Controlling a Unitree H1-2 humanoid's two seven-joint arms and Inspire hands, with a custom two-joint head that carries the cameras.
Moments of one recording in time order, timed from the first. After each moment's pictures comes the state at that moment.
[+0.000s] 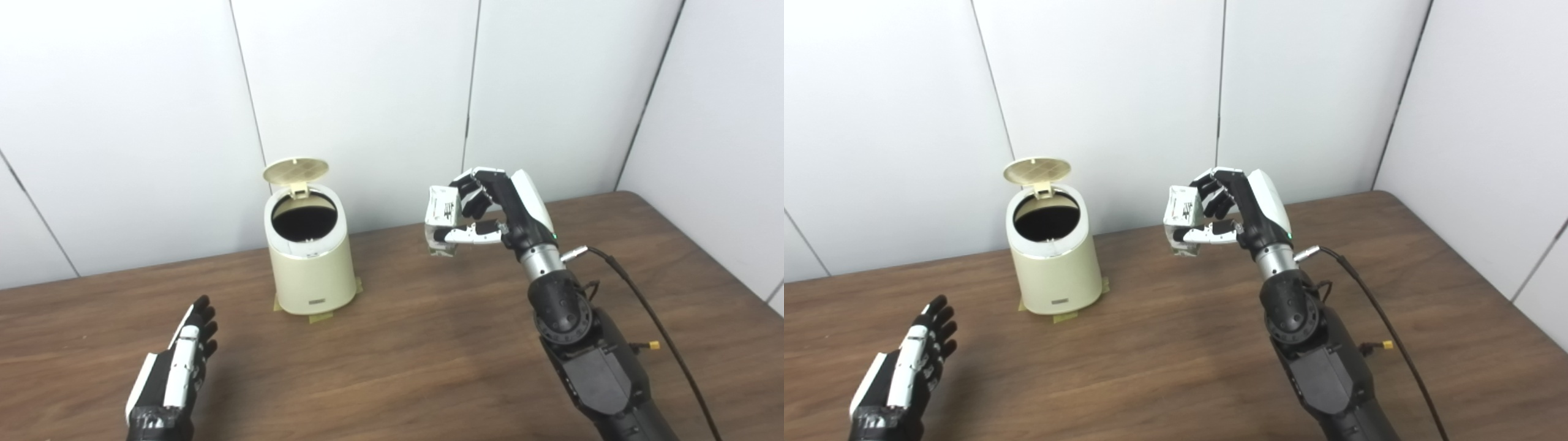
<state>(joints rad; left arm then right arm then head) -0.08 0.08 0.00 -0.28 -0.07 0.41 -0.08 -0.43 -0.27 0.03 0.01 -0.40 0.10 -0.15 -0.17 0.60</state>
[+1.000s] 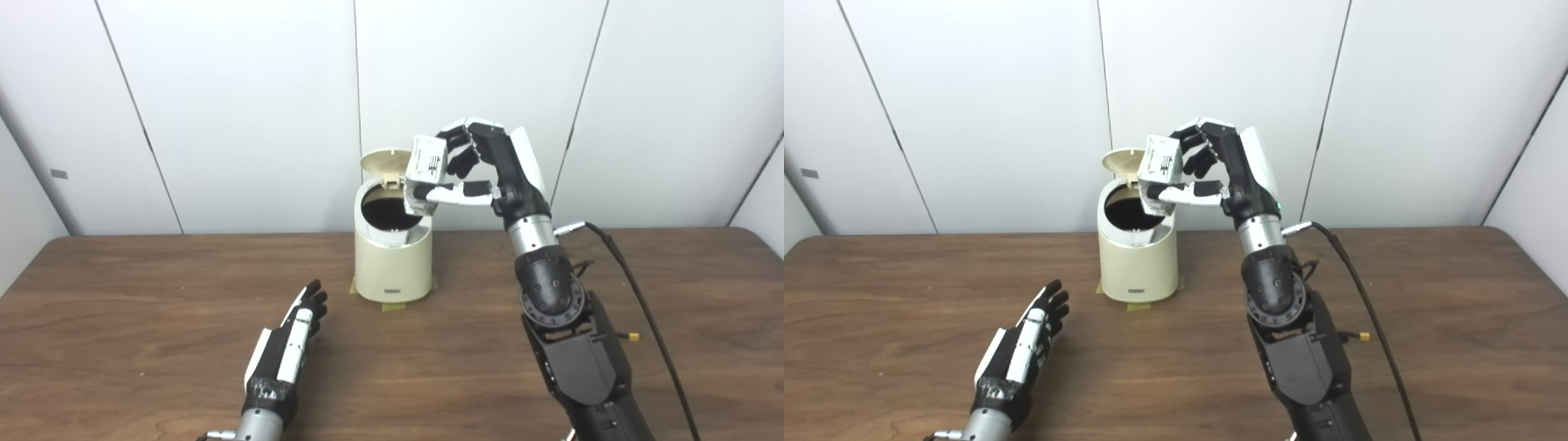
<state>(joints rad) -0.04 -0.02 -0.05 -0.20 -0.03 0.26 -0.04 -0.66 -0.05 0.10 0.10 -0.44 0.07 -0.15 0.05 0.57</state>
